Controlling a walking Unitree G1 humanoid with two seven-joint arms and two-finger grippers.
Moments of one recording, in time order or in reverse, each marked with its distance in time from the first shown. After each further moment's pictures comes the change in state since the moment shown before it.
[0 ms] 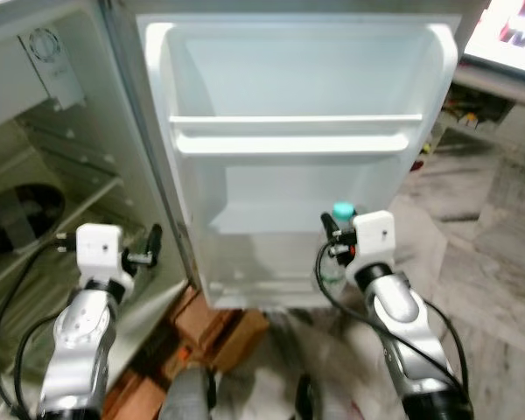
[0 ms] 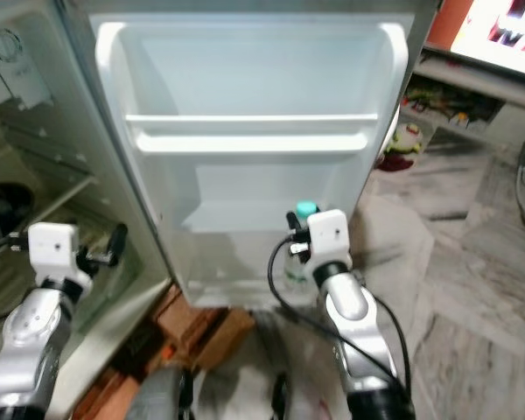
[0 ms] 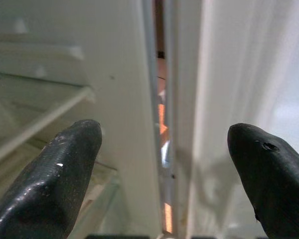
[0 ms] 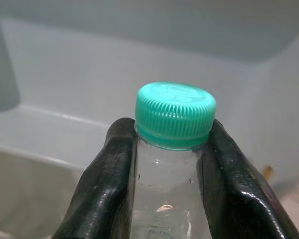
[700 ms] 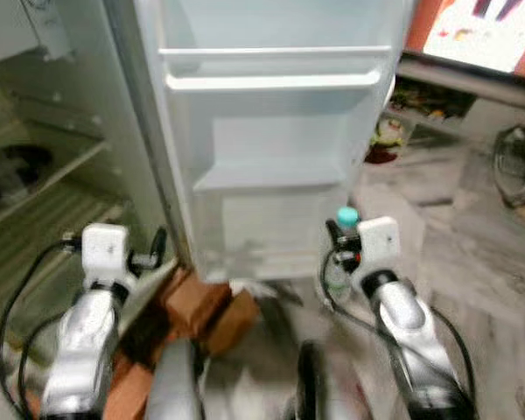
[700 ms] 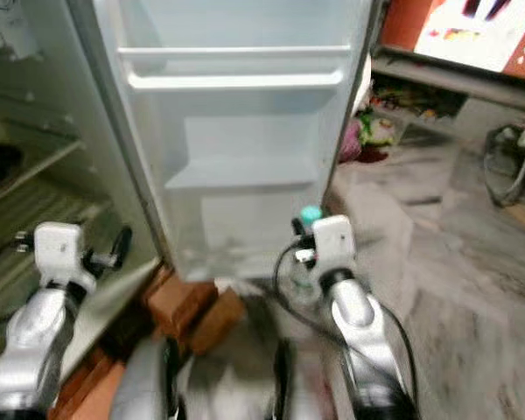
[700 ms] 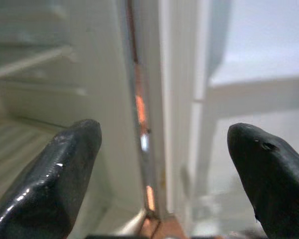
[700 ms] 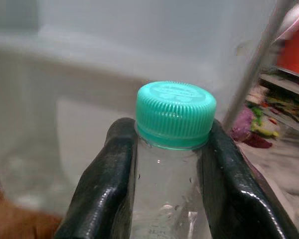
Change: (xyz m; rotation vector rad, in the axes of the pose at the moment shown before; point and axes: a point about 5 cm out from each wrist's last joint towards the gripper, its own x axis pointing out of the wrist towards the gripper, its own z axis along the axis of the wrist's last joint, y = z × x) left arm 0.003 -0.002 0.009 0.017 -0.040 -0.016; right arm -0.008 -0.005 -0.010 -0.023 0.035 0.004
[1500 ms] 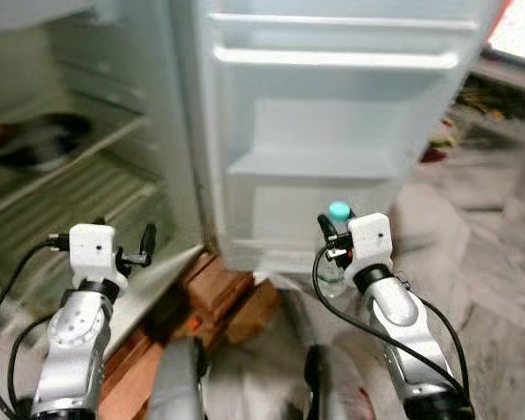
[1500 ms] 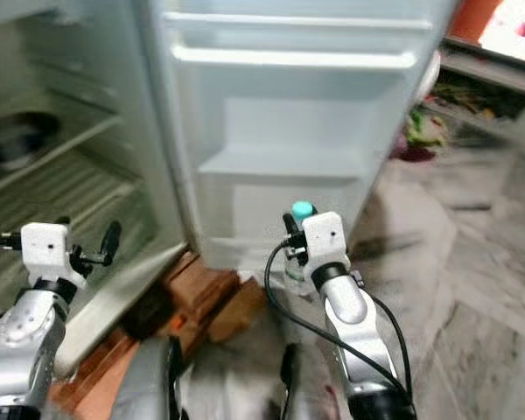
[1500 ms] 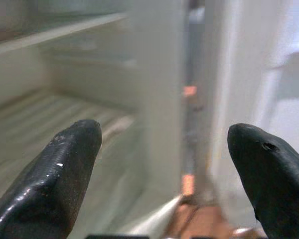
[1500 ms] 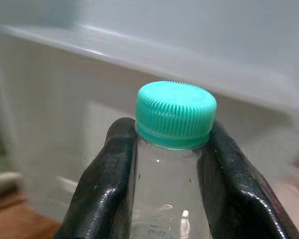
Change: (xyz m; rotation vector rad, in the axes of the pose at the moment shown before) left arm -0.004 0.004 -0.007 -0.011 0.021 0.020; right arm 0.006 0.005 0.010 -0.036 -0.046 0.019
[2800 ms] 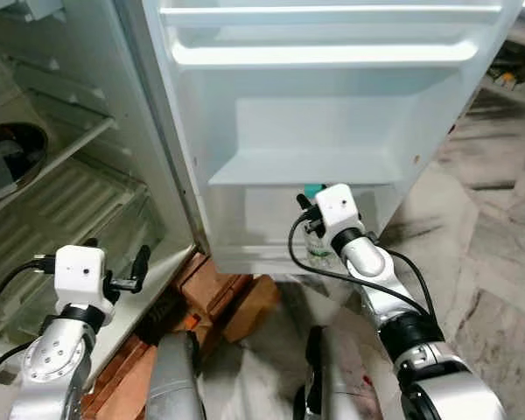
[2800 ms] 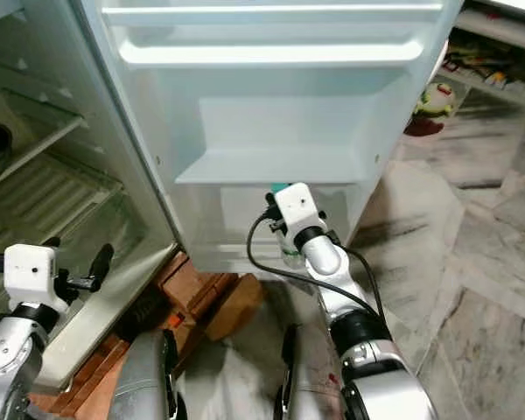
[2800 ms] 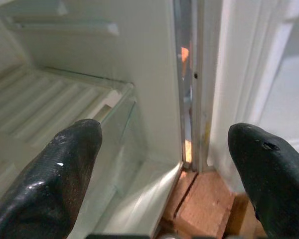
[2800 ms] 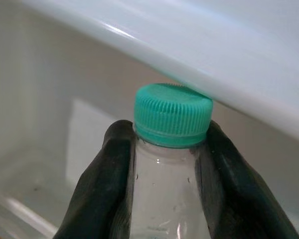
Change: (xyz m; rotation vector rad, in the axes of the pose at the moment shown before) left arm -0.041 0.013 0.005 0.053 0.081 -0.022; right arm 0.071 0.014 0.002 -0.228 -0.048 0.155
